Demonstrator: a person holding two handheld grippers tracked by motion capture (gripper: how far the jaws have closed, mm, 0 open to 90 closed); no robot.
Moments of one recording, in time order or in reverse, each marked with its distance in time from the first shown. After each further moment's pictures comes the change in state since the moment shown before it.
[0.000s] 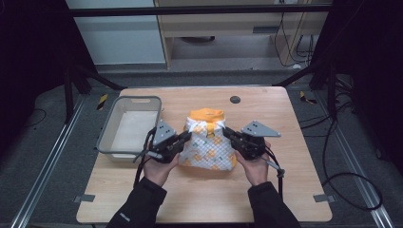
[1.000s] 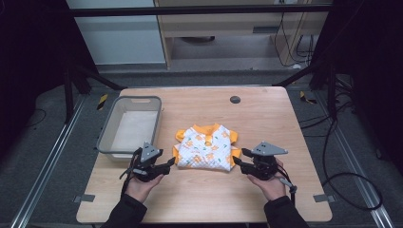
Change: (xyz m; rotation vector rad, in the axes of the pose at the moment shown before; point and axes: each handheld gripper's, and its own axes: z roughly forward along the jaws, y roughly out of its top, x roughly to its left) left arm 0.036 -0.095 -0.018 0.223 0.064 -0.011; right arm -0.021 -0.071 -0.031 0.228 0.039 -0.011
